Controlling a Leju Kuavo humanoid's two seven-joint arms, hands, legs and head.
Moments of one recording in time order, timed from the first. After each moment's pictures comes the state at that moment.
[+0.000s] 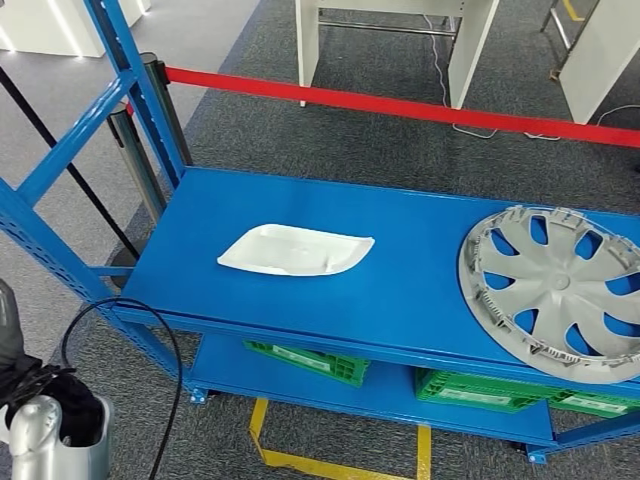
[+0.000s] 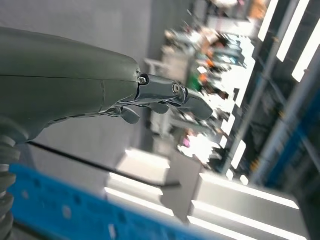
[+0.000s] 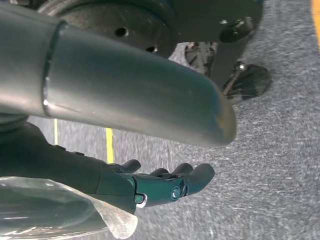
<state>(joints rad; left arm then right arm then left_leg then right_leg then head) -0.01 -0.24 0.19 -1.80 0.16 0.63 -0.64 -0.03 0.16 -0.23 -0.21 0.13 -0.28 0.07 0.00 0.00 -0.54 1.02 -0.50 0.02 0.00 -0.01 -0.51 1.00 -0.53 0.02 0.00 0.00</state>
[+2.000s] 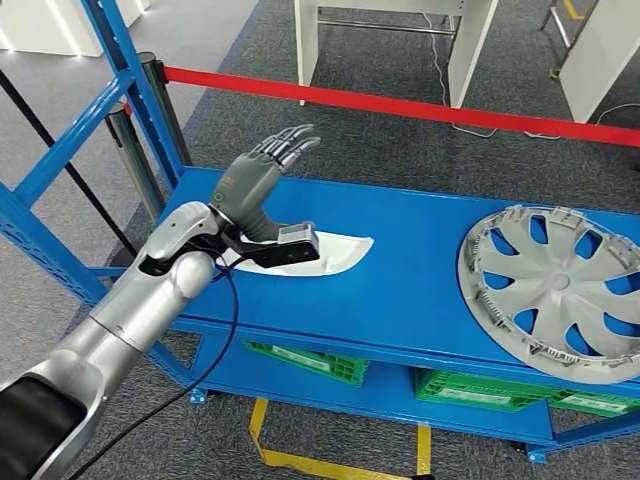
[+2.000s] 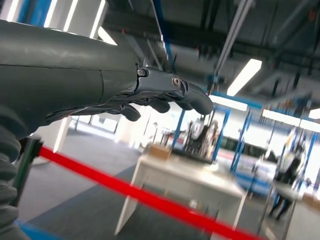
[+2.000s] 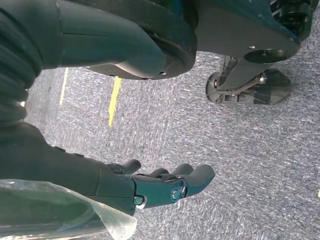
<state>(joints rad) -0.82 0.00 -0.65 -1.01 -0.66 0.13 -0.26 -0.05 0.16 -0.09 -0.20 0.39 -0.18 0.15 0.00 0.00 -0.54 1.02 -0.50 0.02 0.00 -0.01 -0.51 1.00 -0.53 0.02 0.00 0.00</state>
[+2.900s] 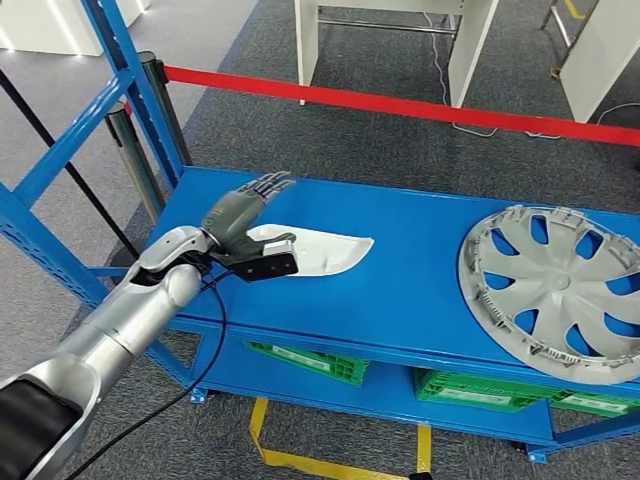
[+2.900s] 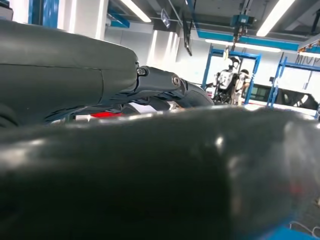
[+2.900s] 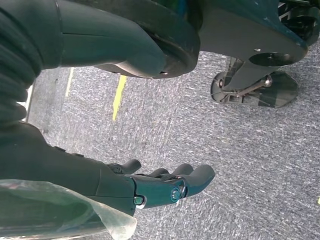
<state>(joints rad) -0.80 0.03 -0.66 -0.83 -0.63 0.08 -0.27 -0.06 0.15 -0.09 -0.20 0.44 -0.14 0.20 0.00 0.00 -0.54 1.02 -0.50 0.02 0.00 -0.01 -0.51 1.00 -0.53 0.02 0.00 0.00</state>
